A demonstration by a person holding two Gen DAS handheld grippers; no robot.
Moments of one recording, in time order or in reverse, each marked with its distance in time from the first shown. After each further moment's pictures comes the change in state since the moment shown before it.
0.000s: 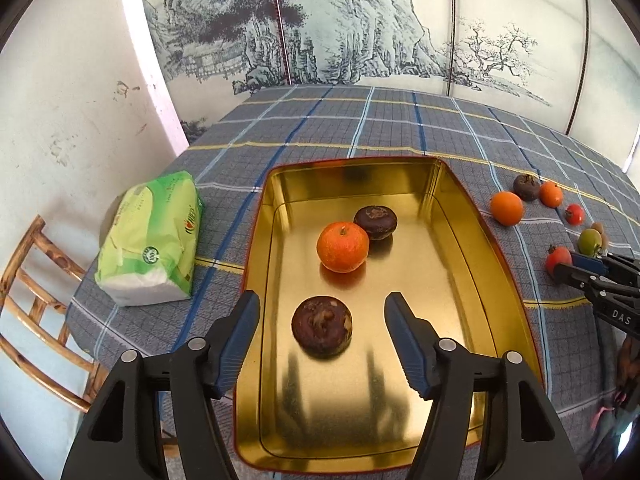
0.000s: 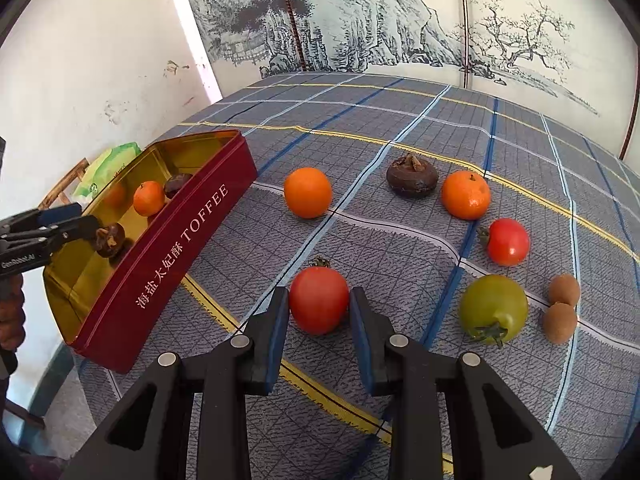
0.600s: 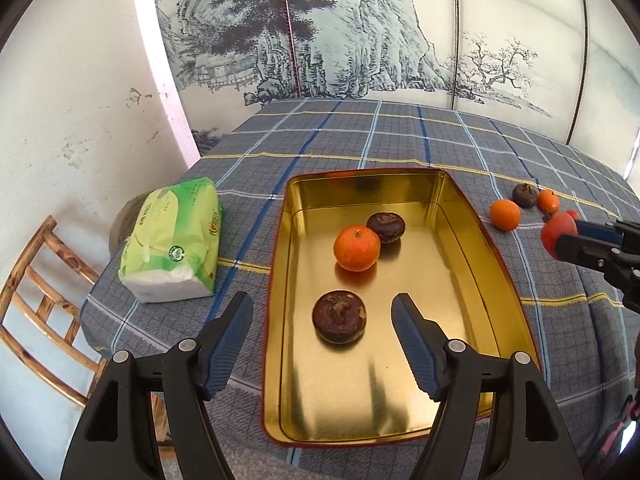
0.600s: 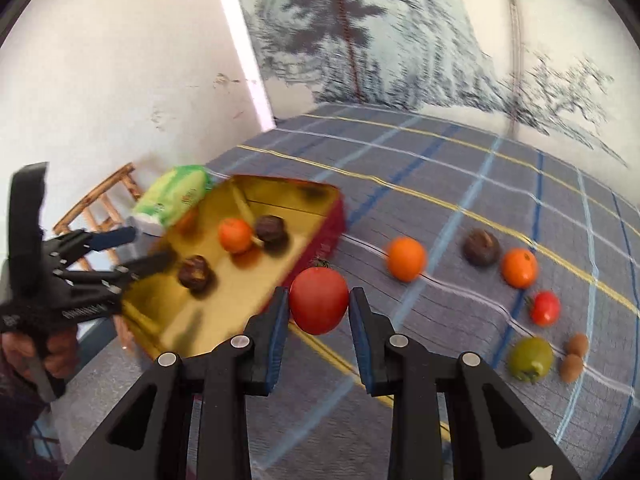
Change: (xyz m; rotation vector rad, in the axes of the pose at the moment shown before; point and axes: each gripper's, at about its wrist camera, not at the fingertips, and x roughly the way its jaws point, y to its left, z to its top) left arm -0.020 0.012 -0.009 -0.017 -0.044 0.019; right arm -0.041 0.080 0.040 -0.105 -0.073 0.133
